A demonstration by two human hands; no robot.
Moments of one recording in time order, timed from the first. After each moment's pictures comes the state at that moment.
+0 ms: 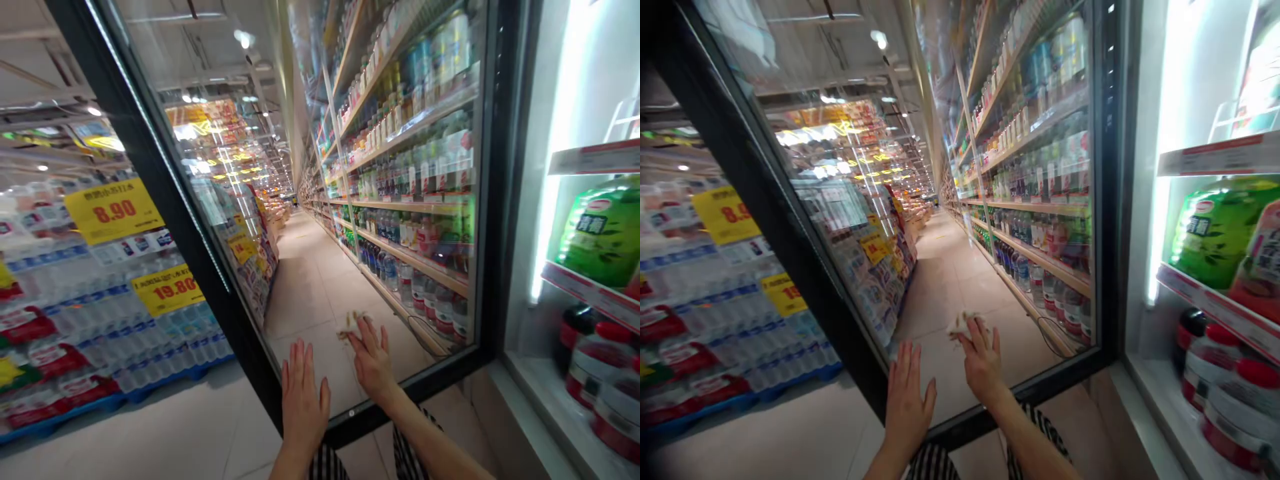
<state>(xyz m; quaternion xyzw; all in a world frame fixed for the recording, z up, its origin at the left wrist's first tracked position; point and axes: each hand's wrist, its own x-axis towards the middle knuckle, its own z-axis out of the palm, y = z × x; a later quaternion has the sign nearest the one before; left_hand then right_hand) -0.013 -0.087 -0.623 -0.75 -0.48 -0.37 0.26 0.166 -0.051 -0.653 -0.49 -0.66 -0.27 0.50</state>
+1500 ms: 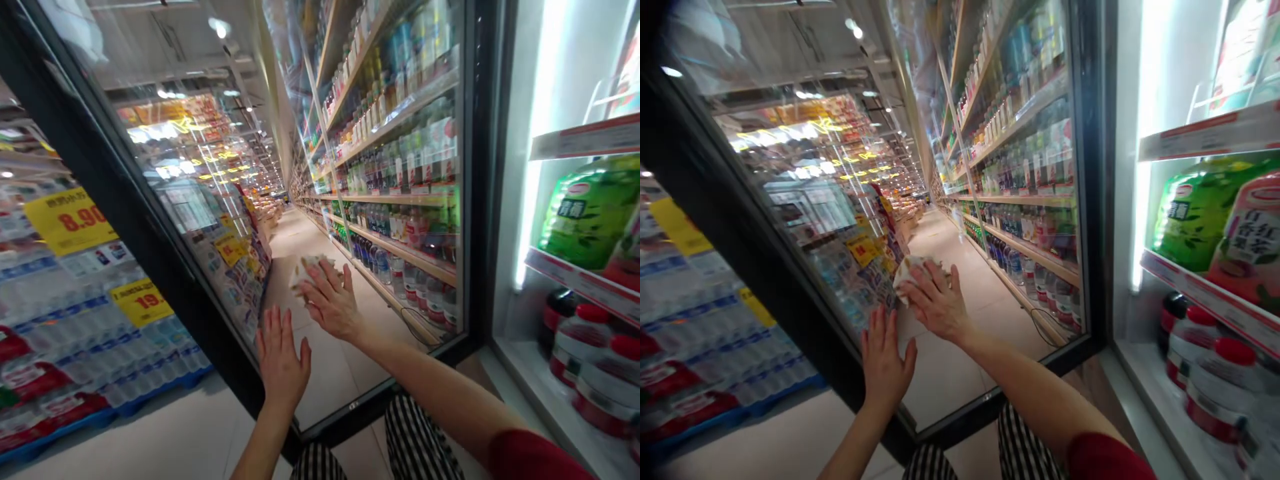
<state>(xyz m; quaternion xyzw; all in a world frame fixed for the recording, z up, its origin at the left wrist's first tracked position) 0.004 -0.055 -0.563 -0.73 -0.46 -0.39 0.32 0.153 -0.013 -0.527 -0.36 -0.67 -0.38 0.52</state>
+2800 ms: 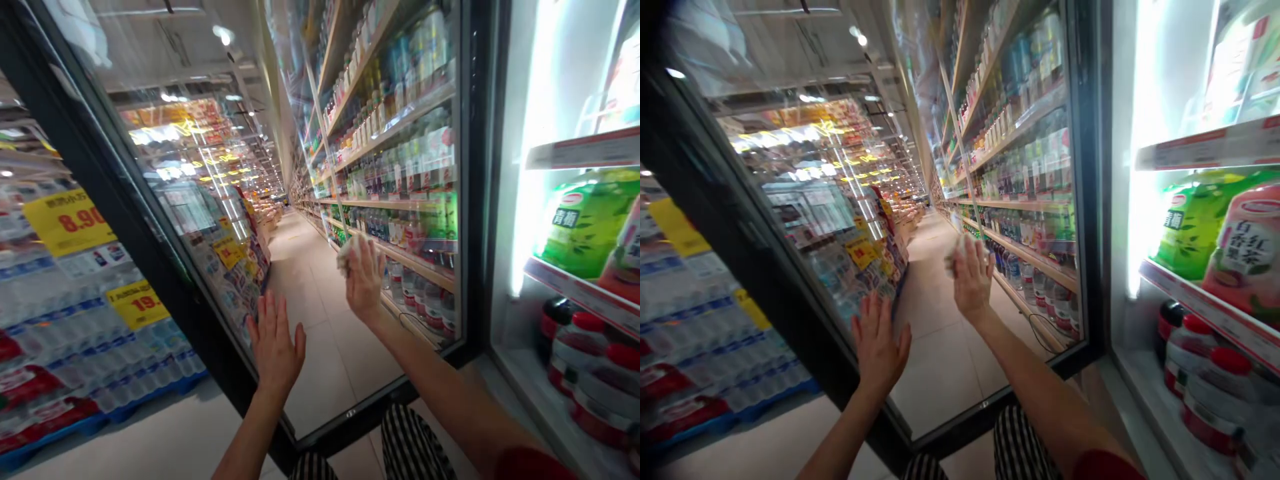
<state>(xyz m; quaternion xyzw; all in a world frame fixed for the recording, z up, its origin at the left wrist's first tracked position) 0.008 -0.042 -0.533 -0.71 -0.44 -0.42 0.35 0.205 0.005 -0.518 -0.46 -0.52 -0.38 0.61</state>
